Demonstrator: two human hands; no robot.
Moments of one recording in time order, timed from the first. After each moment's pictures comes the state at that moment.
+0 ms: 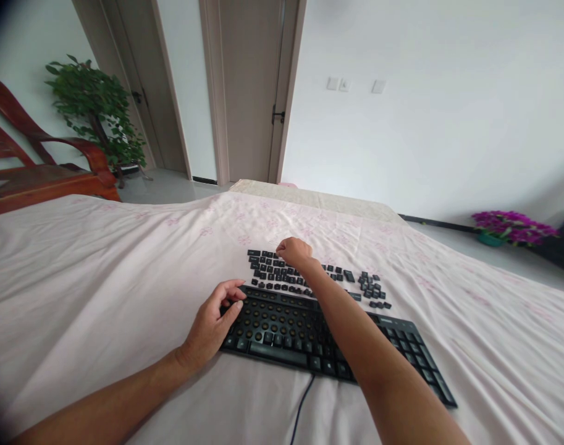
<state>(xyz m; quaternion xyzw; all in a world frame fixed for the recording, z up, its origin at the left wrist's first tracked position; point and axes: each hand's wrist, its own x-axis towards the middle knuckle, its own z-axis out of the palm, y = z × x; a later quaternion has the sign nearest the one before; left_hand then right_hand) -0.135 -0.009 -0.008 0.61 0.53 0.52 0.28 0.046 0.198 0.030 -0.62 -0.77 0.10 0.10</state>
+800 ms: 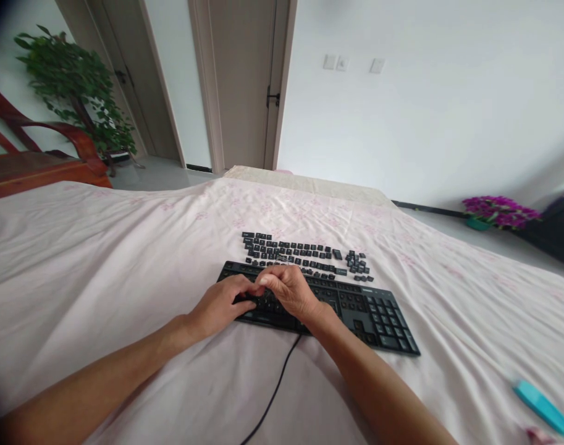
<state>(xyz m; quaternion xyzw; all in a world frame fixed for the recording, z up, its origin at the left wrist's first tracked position) -0.118 -0.018 0.007 0.77 0.48 0.32 0.25 0.069 0.024 0.044 -0.28 -0.75 0.48 0.36</state>
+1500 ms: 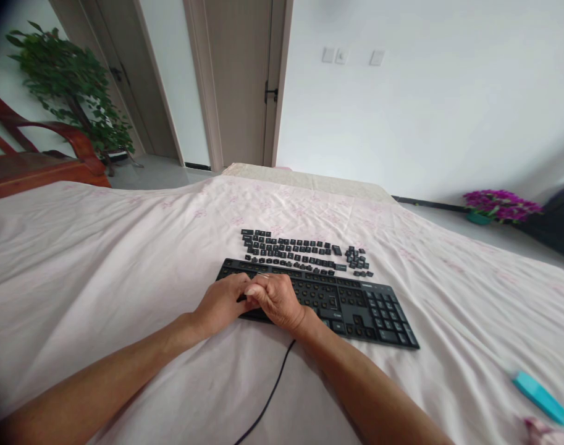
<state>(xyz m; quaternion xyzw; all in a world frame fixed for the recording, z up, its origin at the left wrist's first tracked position) -0.110 -0.019 0.007 0.78 0.52 0.27 0.20 0.057 0.012 0.014 -0.27 -0.85 0.26 0.36</state>
